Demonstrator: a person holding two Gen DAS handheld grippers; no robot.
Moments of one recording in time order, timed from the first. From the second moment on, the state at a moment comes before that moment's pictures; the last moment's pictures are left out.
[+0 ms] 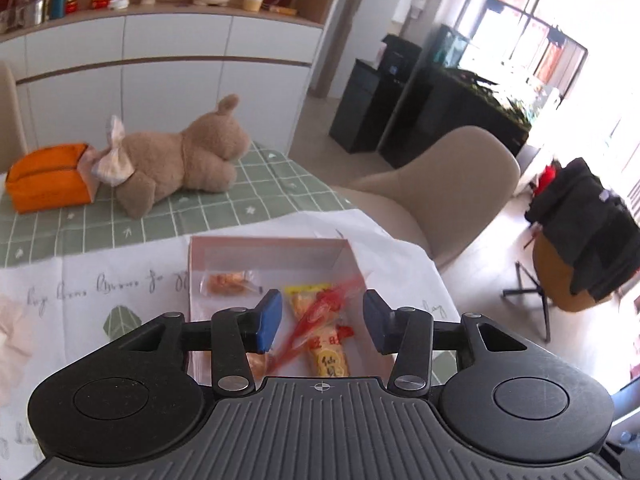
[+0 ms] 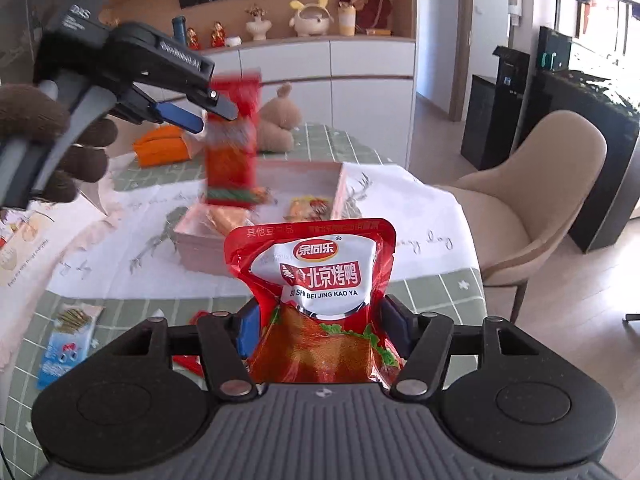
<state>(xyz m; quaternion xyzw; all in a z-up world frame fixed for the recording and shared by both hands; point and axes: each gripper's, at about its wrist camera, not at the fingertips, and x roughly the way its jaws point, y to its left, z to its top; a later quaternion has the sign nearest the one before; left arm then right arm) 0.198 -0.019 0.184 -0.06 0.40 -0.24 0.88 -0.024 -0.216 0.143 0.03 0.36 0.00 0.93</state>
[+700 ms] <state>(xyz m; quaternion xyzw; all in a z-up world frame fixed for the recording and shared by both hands) 0.039 0.158 0.079 -0.07 0.48 -0.03 0.88 0.143 -0.205 0.175 0.11 0.36 0.05 0.93</state>
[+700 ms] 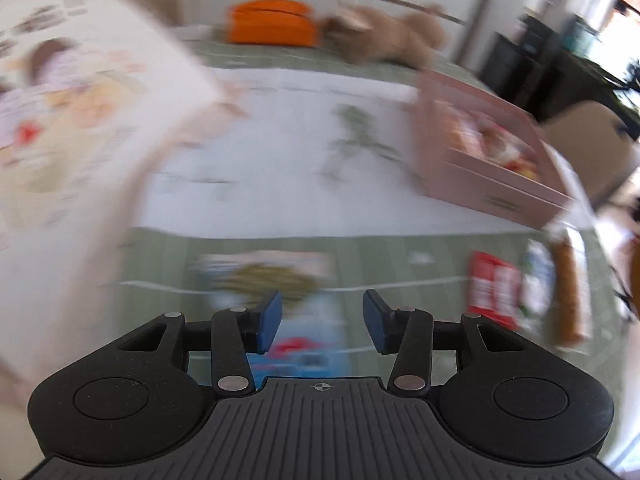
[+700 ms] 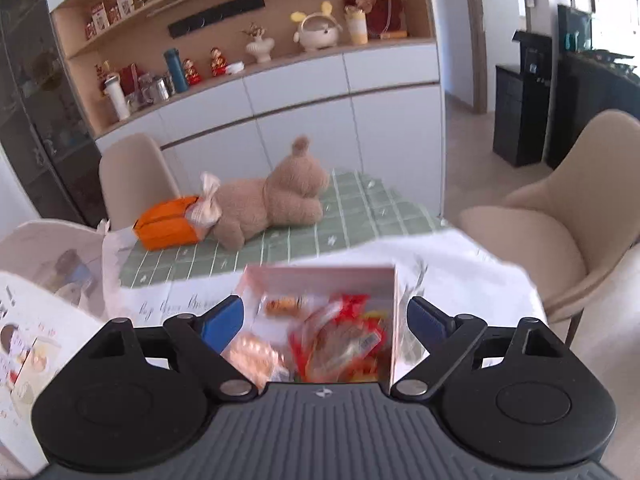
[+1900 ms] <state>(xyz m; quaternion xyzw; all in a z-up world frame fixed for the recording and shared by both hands) 0.045 0.070 0.070 -0.05 0.49 -0.17 0.85 -0.023 -0.139 0.045 0.03 0.49 0.10 0.86</state>
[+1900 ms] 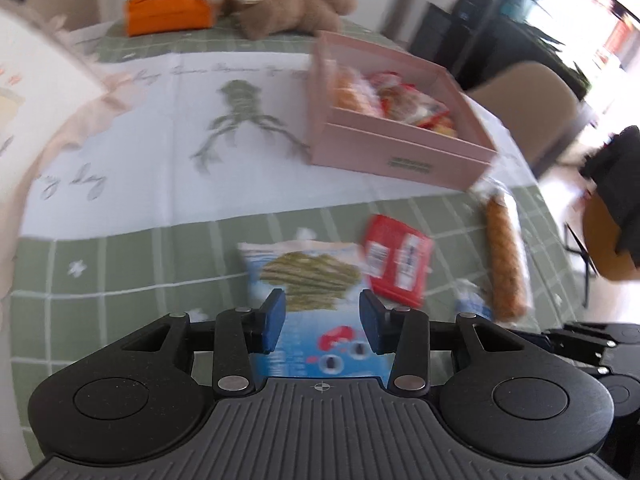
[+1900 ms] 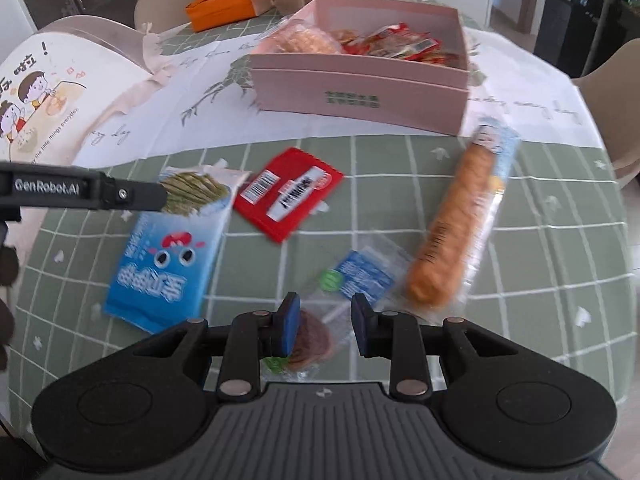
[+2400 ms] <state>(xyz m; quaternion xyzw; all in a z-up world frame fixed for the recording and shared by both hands) 0.089 -0.052 0.037 0.16 0.49 -0.25 0.82 -0.053 -0.191 0.061 0.06 0.45 0.04 0.89</state>
